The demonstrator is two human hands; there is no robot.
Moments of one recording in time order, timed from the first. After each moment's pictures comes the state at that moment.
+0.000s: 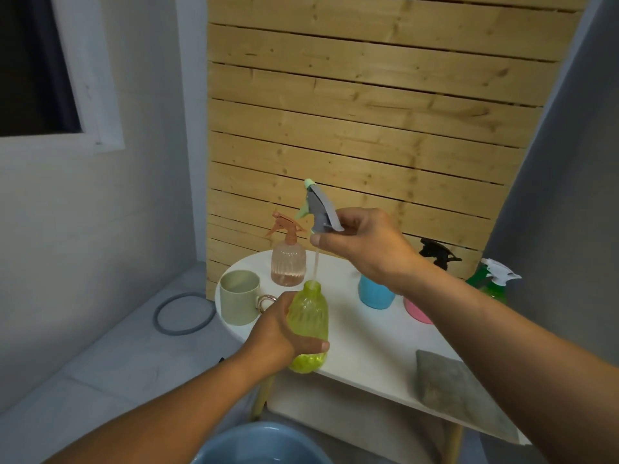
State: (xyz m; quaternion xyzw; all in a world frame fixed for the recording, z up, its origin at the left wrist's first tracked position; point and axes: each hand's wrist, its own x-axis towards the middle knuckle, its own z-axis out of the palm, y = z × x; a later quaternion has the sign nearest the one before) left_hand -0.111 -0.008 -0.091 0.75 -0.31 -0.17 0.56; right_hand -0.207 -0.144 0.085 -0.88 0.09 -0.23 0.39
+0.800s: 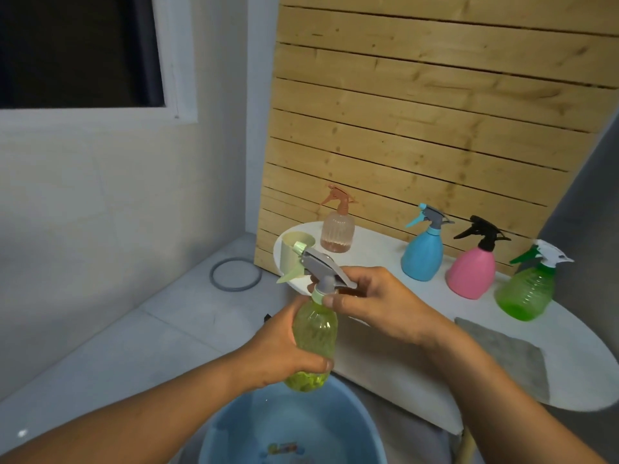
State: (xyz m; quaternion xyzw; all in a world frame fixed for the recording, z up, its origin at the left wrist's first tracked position) left_hand -0.183 0.127 -0.097 0.74 -0.33 -0.22 0.55; right_hand -0.264 -0.057 -0.003 -0.84 -0.07 -0.03 0.54
